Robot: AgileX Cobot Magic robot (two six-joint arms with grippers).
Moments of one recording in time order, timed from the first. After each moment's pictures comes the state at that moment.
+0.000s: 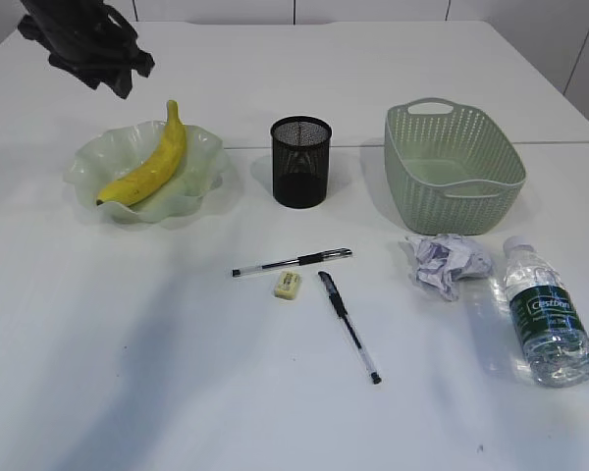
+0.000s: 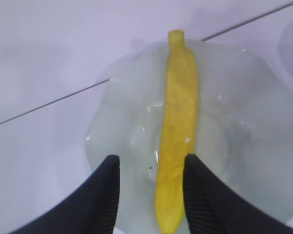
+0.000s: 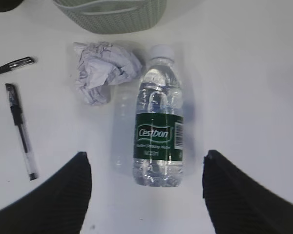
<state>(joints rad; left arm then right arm) -0.20 2.25 -2.16 0.16 0.94 0.02 -0.03 1.19 -0.97 0.12 0.86 -0.01</state>
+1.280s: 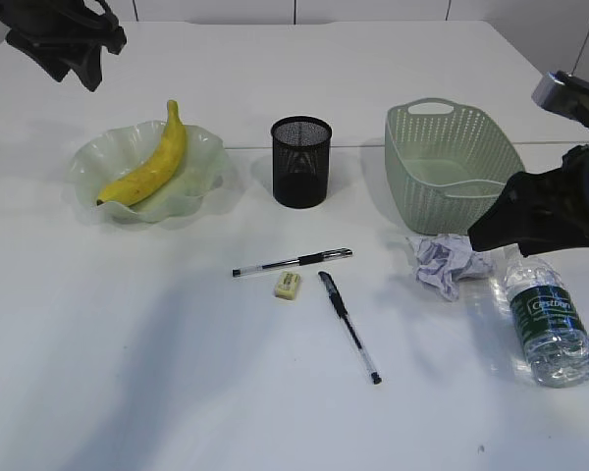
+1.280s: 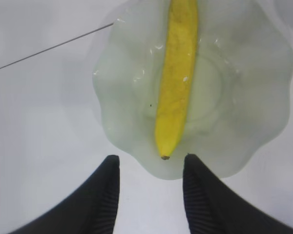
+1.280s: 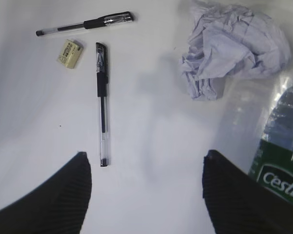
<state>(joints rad) -0.20 2.16 -2.21 0.15 1.22 0.02 -0.03 1.55 -0.99 0.70 0.83 -0.64</state>
